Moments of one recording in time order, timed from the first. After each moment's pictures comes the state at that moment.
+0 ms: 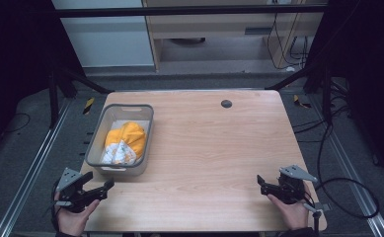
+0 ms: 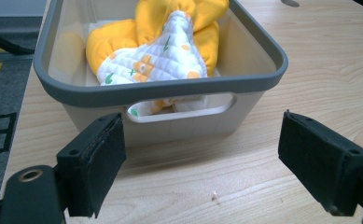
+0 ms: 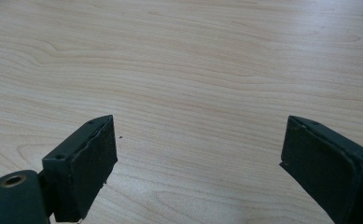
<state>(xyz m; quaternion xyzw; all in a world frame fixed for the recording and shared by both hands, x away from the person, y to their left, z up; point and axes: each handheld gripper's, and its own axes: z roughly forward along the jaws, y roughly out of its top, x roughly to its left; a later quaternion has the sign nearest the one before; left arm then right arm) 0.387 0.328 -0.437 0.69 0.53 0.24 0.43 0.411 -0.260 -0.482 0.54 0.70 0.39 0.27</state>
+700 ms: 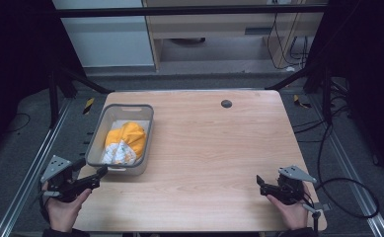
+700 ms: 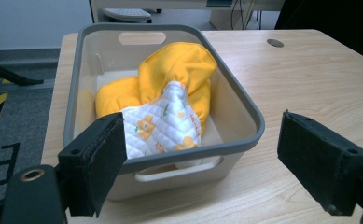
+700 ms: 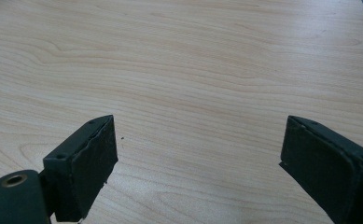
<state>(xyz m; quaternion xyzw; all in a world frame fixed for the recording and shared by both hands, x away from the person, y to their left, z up) 0.394 0.330 -0.387 0.68 0.50 0.26 0.46 0.409 -0.258 -0.482 0.53 0.70 0.39 0.28</state>
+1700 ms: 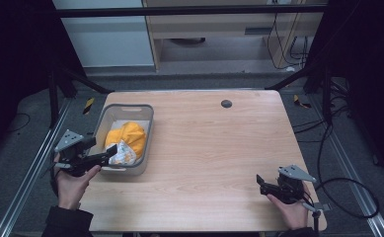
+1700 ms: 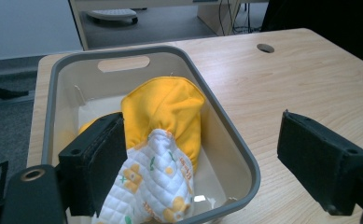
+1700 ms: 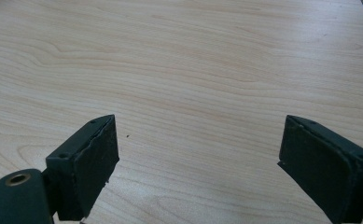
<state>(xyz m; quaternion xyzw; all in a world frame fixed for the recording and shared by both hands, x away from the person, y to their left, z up) 0.446 0.310 -0.359 0.71 0.48 0.25 0.45 0.411 -0.258 -0.483 0.53 0.70 0.39 0.28</state>
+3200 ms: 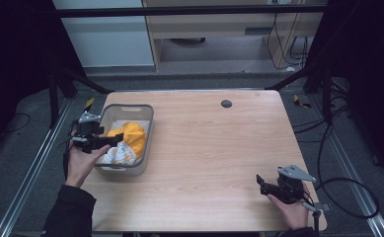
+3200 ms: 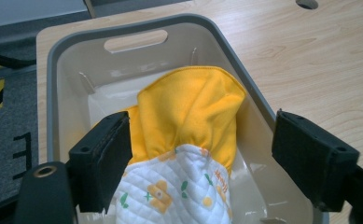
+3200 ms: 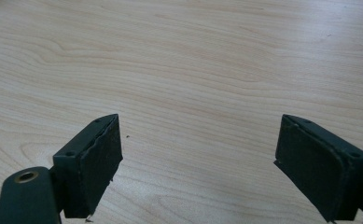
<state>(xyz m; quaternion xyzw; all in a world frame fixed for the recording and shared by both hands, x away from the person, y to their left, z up) 0.517 0.303 -0.364 0.76 0.50 0.22 0.36 0.411 -0.258 -0.483 0.52 0.71 0.39 0.27</state>
